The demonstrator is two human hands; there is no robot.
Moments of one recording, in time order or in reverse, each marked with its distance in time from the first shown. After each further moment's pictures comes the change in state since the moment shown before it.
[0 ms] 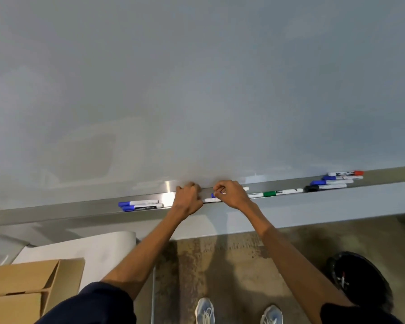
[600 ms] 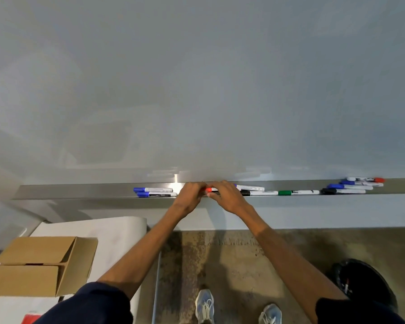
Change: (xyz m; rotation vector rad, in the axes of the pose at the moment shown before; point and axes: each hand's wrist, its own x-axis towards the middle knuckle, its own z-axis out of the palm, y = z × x) left_hand -0.030 -0.040 -0.003 -0.238 0.108 0.133; right_hand -0.003 -0.030 0.053 -0.233 -0.012 -0.292
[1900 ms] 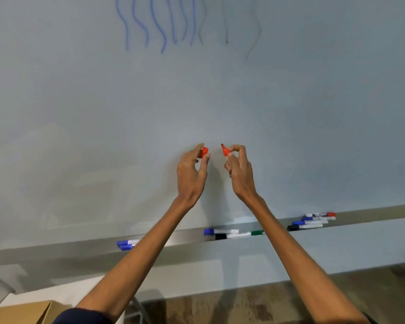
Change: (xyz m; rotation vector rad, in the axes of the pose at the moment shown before) left_hand 0.024 0.199 -0.153 -0.463 0.831 0.295; right_hand -0.044 -0.086 -0.232 0.578 0.760 -0.100
